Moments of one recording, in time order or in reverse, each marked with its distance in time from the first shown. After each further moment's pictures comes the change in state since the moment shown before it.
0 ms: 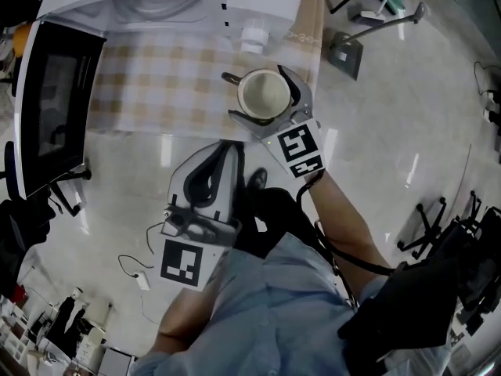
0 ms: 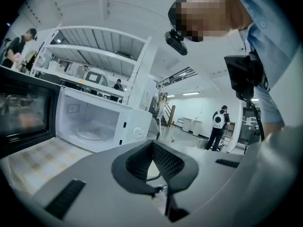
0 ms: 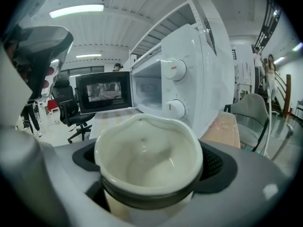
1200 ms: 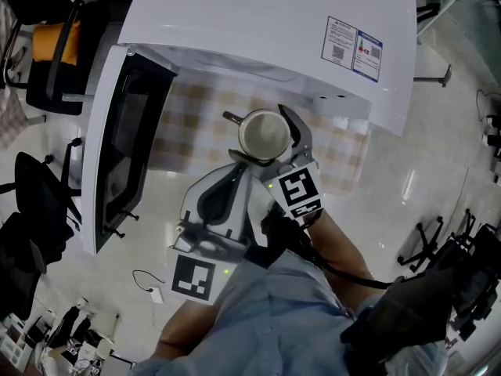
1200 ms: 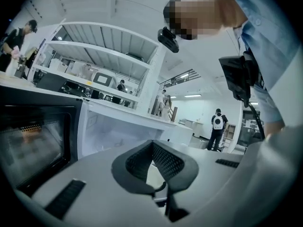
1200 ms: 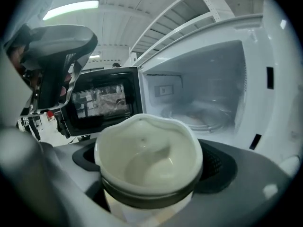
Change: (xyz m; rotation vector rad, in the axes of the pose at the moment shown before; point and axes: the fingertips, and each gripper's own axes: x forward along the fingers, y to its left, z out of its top) left arm -0.014 0.175 0.065 -0.022 0.018 -0.023; right arm 0.136 0.088 0.097 0.051 0.026 0.040
